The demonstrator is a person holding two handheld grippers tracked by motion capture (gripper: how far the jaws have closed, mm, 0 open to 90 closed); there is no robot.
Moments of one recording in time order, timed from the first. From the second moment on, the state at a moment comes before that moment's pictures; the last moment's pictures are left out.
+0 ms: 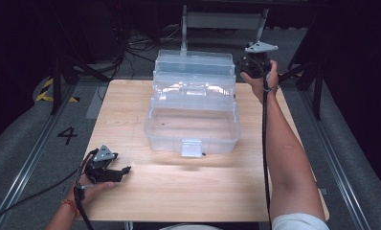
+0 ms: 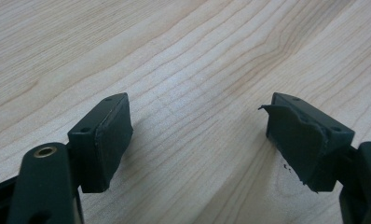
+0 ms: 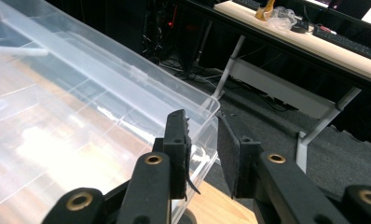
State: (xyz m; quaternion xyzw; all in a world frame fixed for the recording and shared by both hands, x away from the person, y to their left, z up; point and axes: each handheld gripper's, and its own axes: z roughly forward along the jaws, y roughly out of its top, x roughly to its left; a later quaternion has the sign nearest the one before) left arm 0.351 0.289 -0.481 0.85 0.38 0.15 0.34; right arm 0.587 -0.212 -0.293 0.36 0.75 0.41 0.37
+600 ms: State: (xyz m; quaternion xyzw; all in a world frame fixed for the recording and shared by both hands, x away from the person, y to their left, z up) left arm 0.351 0.289 -0.481 0.85 0.38 0.15 0.34; right arm 0.540 -0.225 -0.300 0.34 0.78 0.41 0.34
